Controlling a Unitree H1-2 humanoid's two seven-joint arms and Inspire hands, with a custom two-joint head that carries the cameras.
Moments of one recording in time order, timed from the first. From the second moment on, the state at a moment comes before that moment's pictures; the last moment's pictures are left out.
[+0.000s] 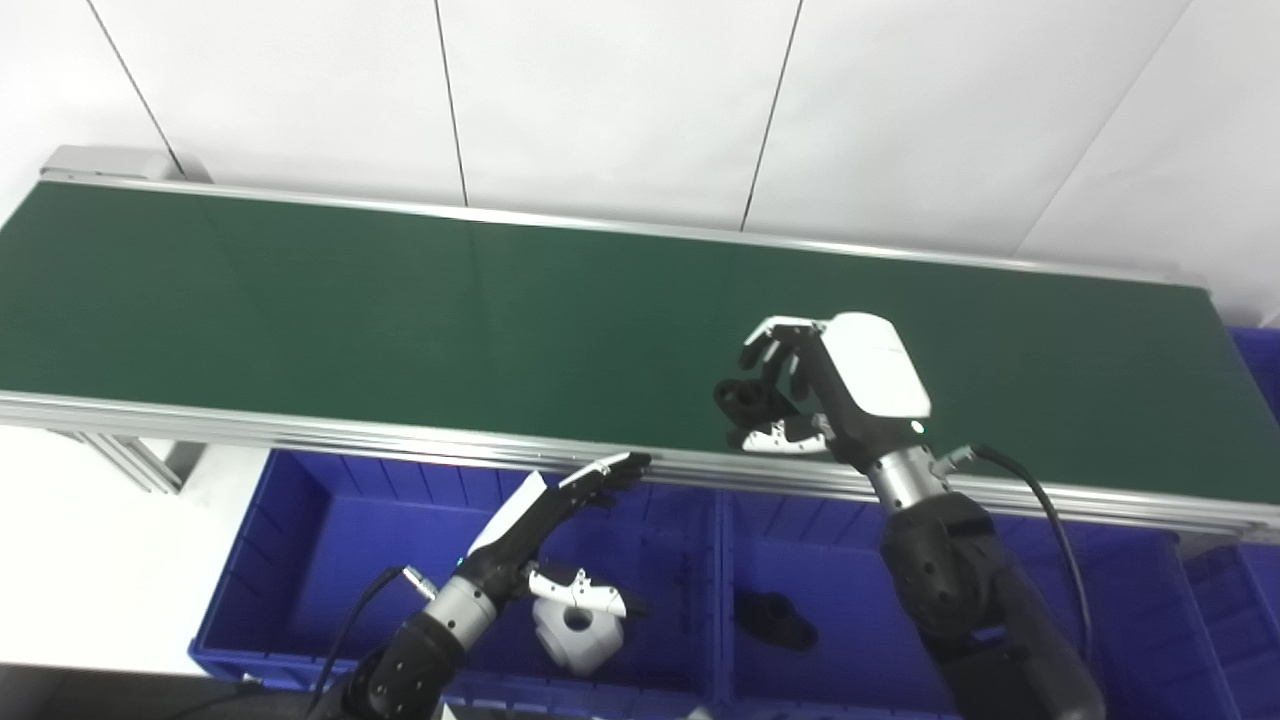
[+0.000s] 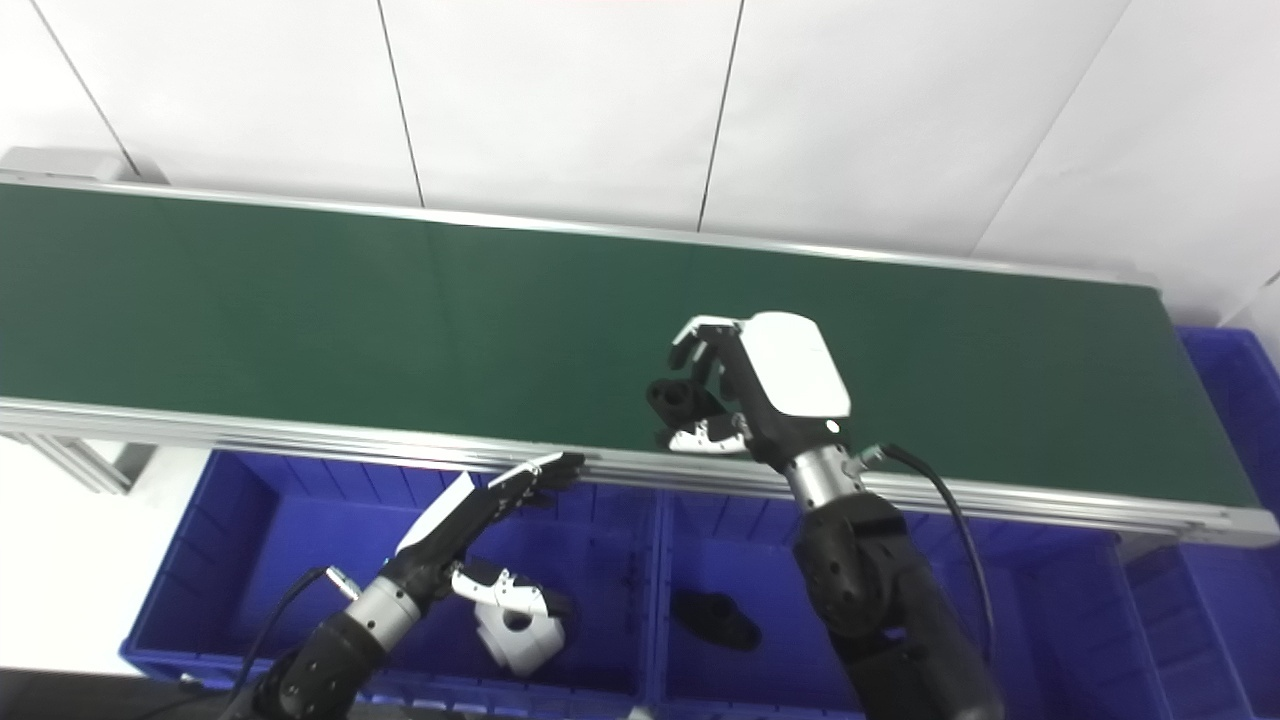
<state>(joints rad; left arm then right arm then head) -0.12 0.08 -0.40 0.42 0.26 -0.40 -0.20 -0.02 -0.31 0.21 -0.14 -0.78 0.07 -0.08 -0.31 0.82</state>
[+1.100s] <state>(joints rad) -0.12 0.05 -0.40 0.38 0.29 -0.32 -0.22 0.18 -0.26 0.11 0.09 -0.52 0.01 -0.15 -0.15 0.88</state>
